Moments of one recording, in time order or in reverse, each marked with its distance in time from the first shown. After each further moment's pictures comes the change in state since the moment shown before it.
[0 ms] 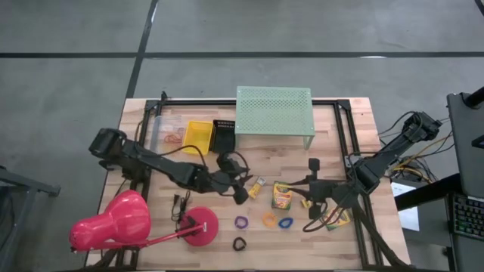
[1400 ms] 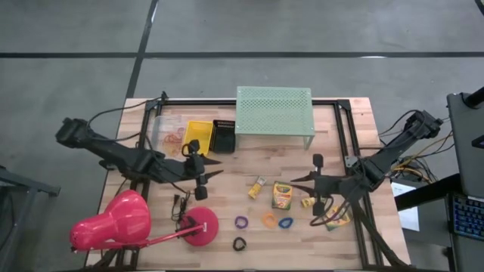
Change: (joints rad) left arm -0.086 -0.516 -0.165 -0.244 0.007 0.365; right arm 0.000 -0.068 0.001 0.001 0.002 0.000
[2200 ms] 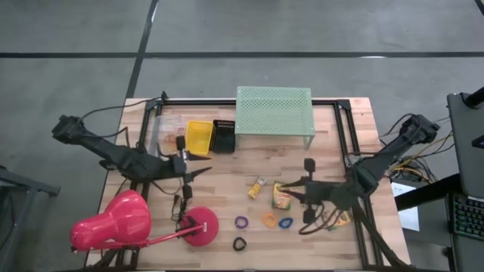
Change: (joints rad) left arm -0.069 -0.190 -0.109 0.153 -0.063 0.252; right arm -0.008 0.171 0.192 0.003 0.001 0.001
